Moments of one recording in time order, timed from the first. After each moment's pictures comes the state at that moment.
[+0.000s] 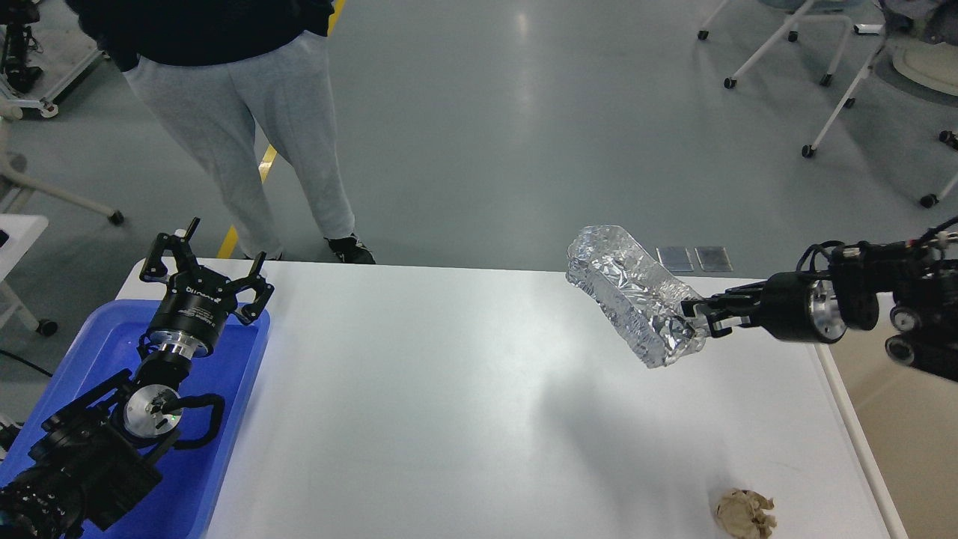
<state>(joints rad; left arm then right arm) -0.58 0.35 -0.74 -0.46 -0.16 -0.64 -0.51 1.33 -0.85 -0.31 1.29 -1.40 0.09 0.30</state>
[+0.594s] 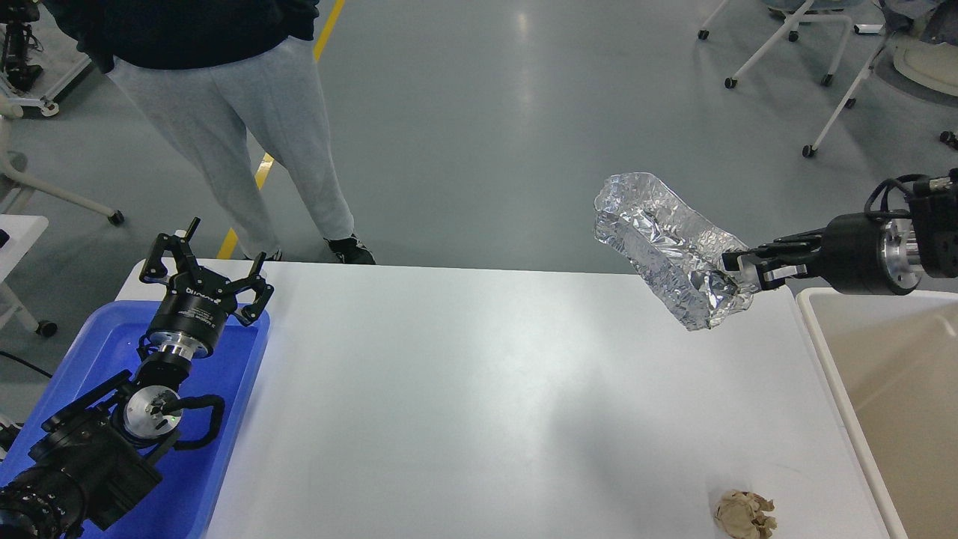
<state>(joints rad) -0.58 0.35 -0.74 -0.46 -0.16 -0.64 -0.51 1.51 -1.02 -0.31 1.42 -1.40 0.23 0.31</state>
